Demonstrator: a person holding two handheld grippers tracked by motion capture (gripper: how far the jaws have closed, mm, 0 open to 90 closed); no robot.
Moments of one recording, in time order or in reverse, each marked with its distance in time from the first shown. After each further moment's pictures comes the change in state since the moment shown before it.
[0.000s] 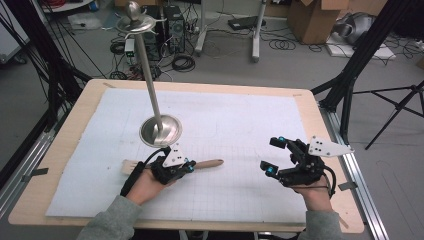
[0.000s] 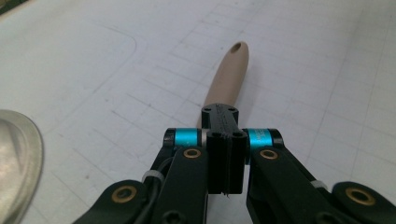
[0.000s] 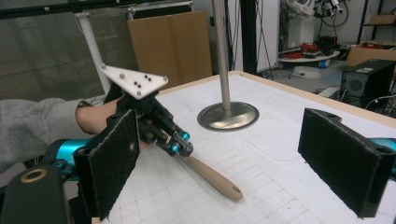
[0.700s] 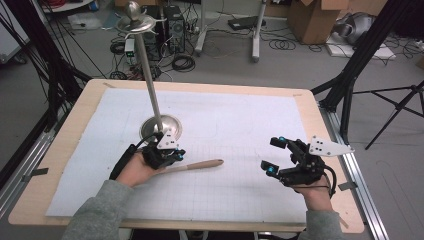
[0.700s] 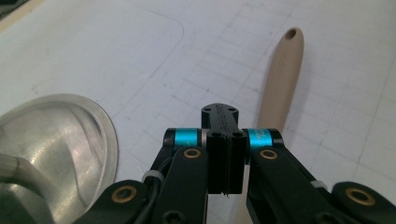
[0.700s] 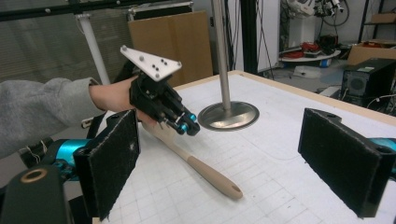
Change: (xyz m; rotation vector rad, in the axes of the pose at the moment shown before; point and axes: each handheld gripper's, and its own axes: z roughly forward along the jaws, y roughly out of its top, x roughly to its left) left arm 0.039 0.003 -0.007 0.176 0.010 0.029; right arm -0.003 -0.001 -0.001 -0.005 0.004 0.005
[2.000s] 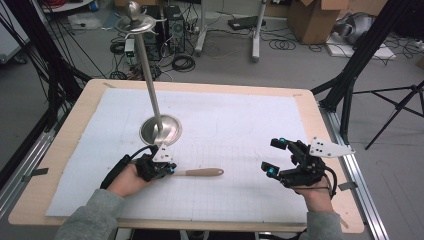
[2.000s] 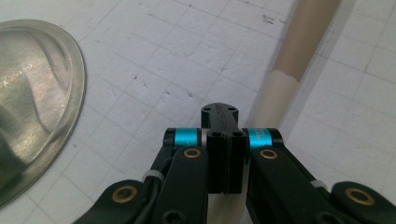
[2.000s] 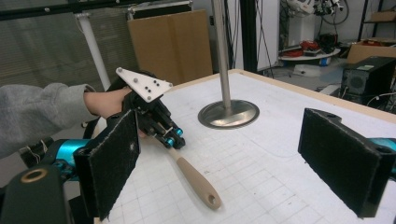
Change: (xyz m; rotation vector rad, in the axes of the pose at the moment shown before) left arm -0.011 -0.036 -0.004 0.075 -0.015 0.004; right arm 0.002 -0.001 -0.002 0.012 -0.002 0.010
